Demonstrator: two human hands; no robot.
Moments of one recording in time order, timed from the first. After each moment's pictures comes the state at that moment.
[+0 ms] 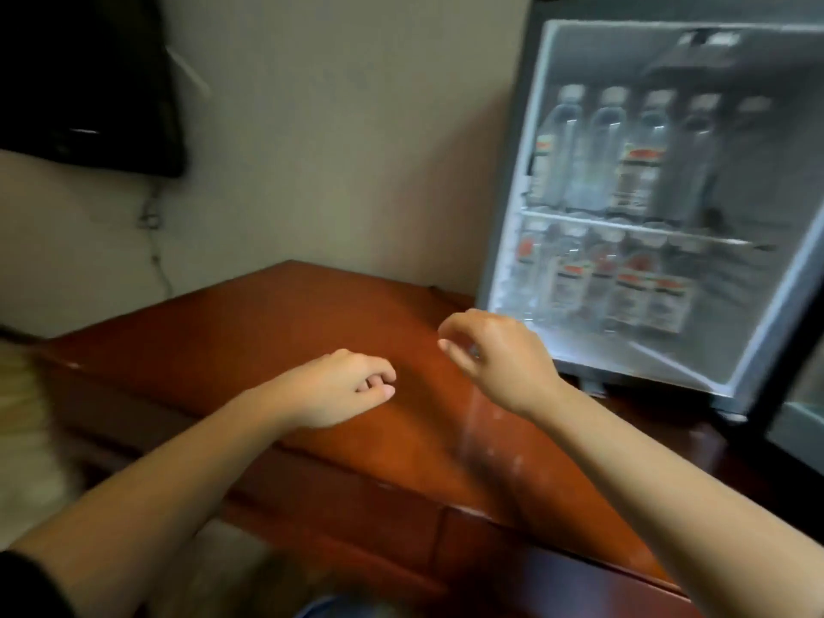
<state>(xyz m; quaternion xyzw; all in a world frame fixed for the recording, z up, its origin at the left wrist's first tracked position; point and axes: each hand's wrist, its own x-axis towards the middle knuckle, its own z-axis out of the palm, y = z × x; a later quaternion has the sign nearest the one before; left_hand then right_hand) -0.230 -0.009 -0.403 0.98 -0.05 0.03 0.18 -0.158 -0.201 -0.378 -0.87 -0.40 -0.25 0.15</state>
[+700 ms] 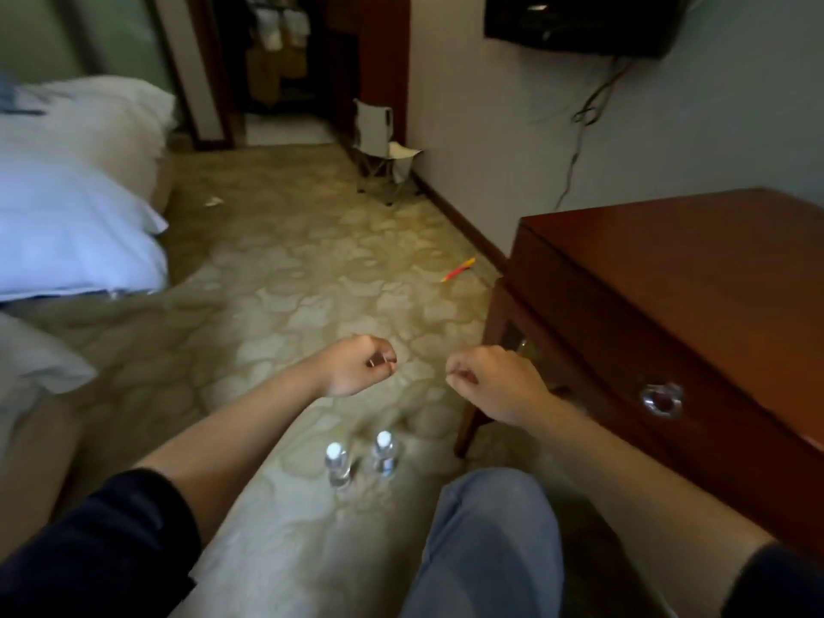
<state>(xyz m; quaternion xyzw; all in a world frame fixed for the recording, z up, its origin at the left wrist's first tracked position) -0.530 0.267 -0.561 0.88 0.40 0.03 0.27 -0.342 0.170 -0.549 -0.72 -0.68 0.11 0.08</state>
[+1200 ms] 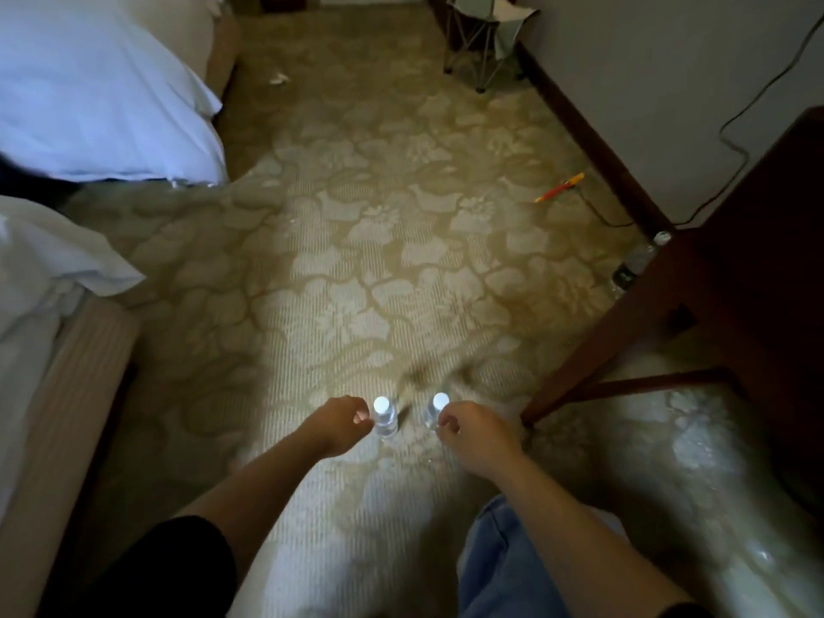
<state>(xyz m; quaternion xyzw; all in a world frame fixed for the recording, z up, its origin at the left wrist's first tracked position) -0.595 0.328 -0.794 0.70 0.61 -0.07 0.36 -0.390 0.279 -0.761 -0.70 -0.60 0.39 0.03</state>
